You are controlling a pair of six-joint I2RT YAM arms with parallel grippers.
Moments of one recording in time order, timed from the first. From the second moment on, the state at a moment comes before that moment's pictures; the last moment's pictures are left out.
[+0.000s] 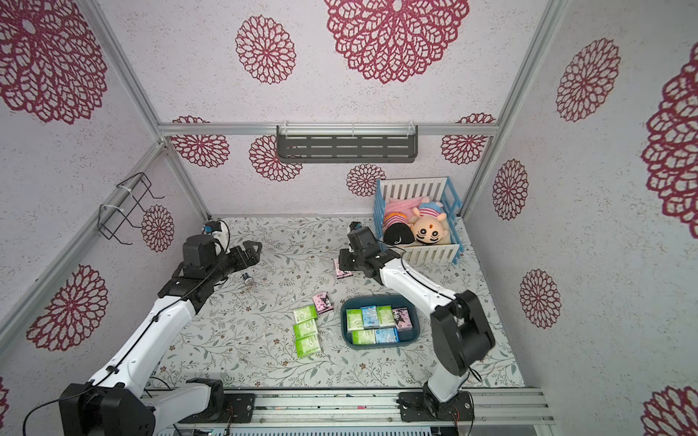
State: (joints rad) left arm -0.13 1.18 0.96 -0.26 0.14 -0.42; right arm 0.53 1.59 1.25 -0.36 -0.04 0.44
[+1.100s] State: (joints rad) left arm -0.23 1.35 1.00 -0.25 0.33 -0.35; right arm 0.64 1.33 0.65 -0.16 -0.03 0.69
